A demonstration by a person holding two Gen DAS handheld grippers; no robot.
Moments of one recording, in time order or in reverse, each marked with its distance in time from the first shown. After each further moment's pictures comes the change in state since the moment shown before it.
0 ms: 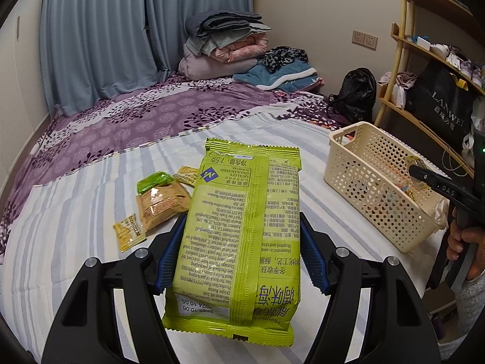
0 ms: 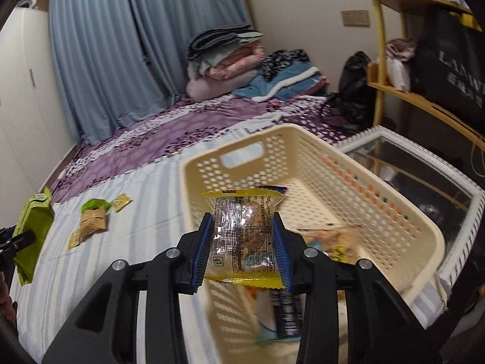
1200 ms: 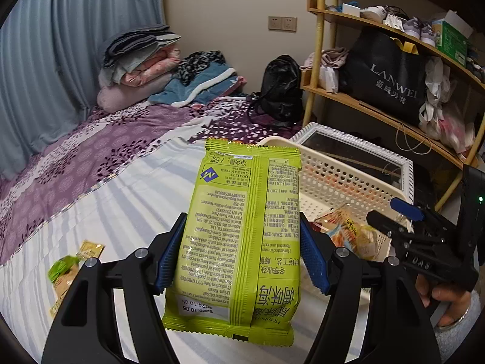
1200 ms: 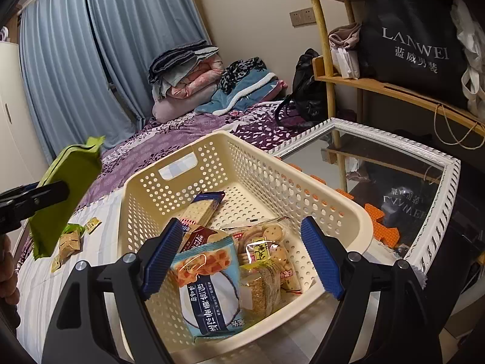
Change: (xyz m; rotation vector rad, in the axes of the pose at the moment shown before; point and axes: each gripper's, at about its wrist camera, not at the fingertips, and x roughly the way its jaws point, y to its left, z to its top) left arm 0.070 -0.177 0.081 0.254 -0.015 -0.235; right arm -0.020 -0.066 -0.017 0.125 -0.082 -0.088
